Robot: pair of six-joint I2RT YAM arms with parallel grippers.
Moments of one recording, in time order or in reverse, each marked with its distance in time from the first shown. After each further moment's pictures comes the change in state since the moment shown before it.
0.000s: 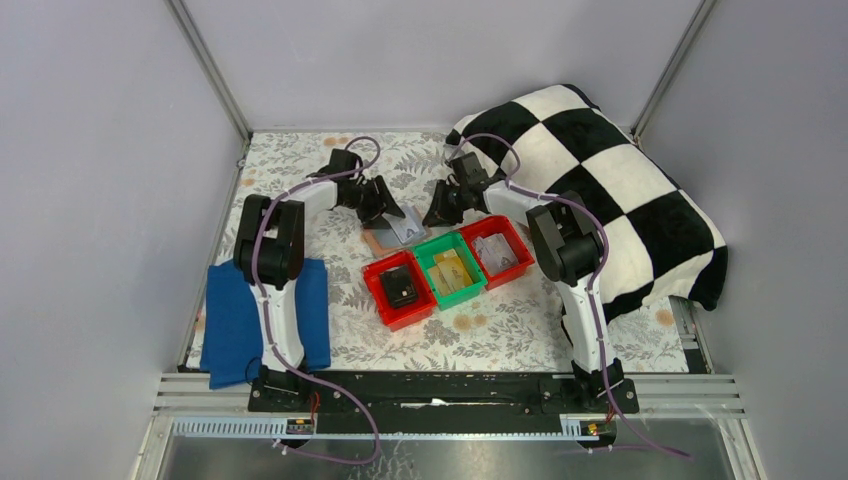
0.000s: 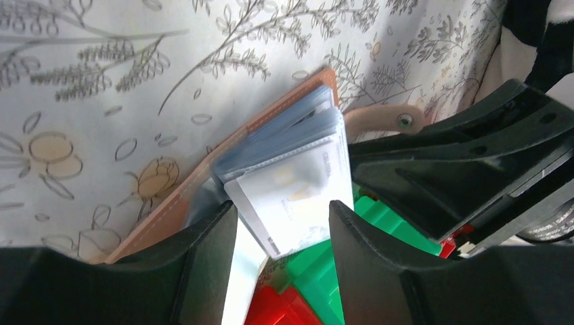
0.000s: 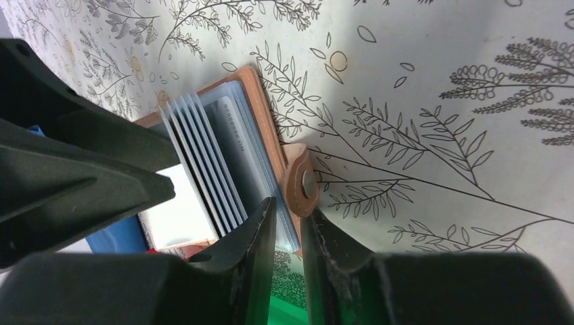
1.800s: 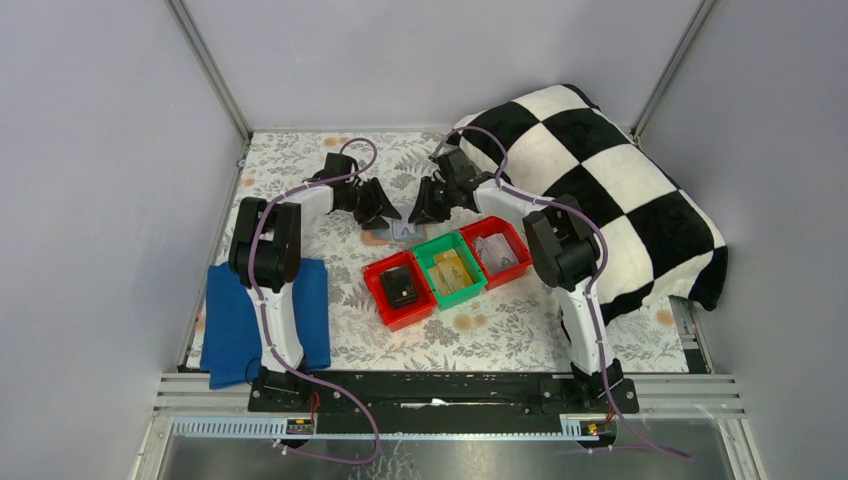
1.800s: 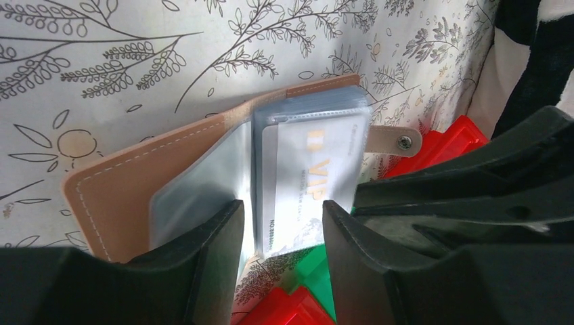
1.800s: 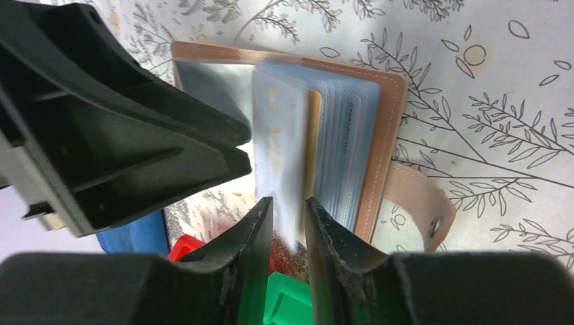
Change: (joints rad) left arm 0.017 -0.022 -0.055 0.081 0.008 0.013; right arm 0.066 -0.035 0.061 -0.029 0.012 -0.008
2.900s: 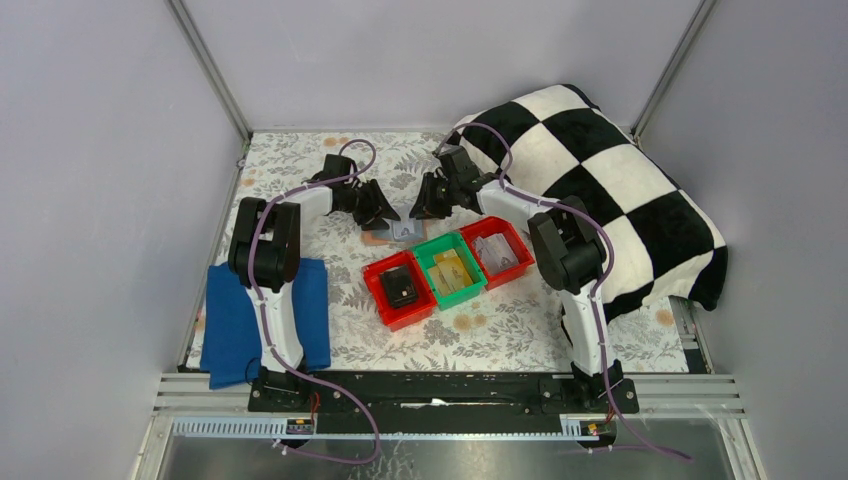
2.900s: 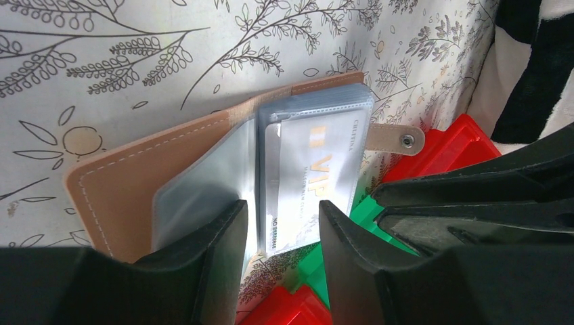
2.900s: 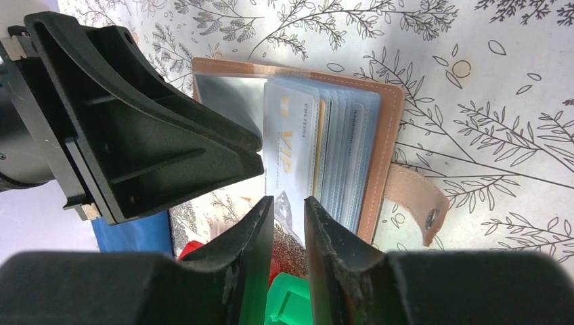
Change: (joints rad) left arm 0.006 0.000 -0.013 0.010 0.010 -0.001; right arm 0.000 -0.041 -0.055 0.069 0.036 0.014
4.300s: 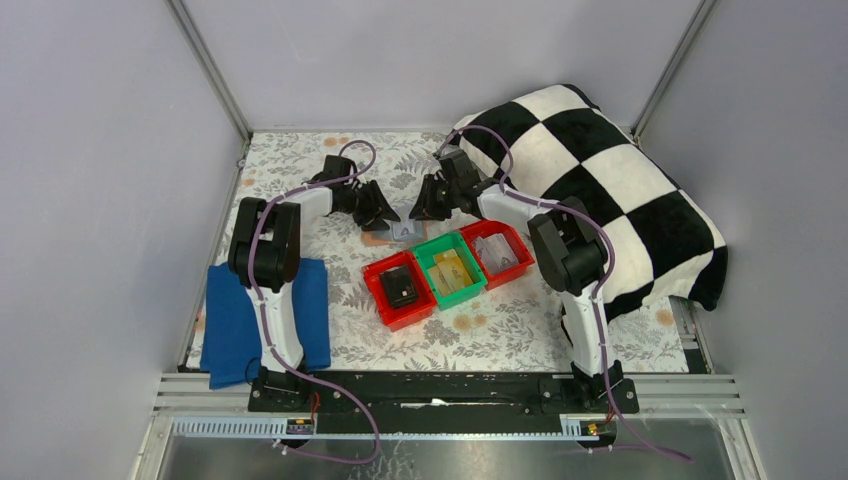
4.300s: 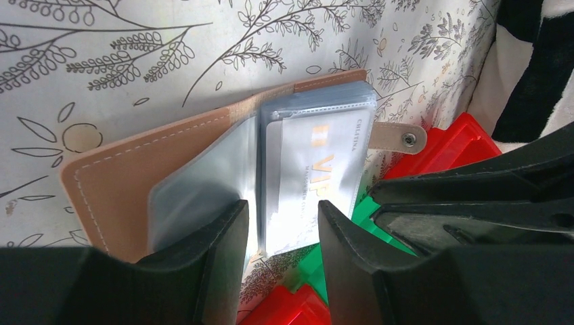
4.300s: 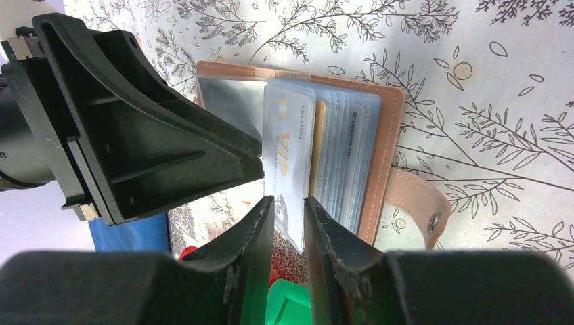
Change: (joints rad) left arm 0.001 0.000 -0.007 0.005 0.004 -0.002; right arm 0.006 -0.012 -0.056 0.078 0.014 0.013
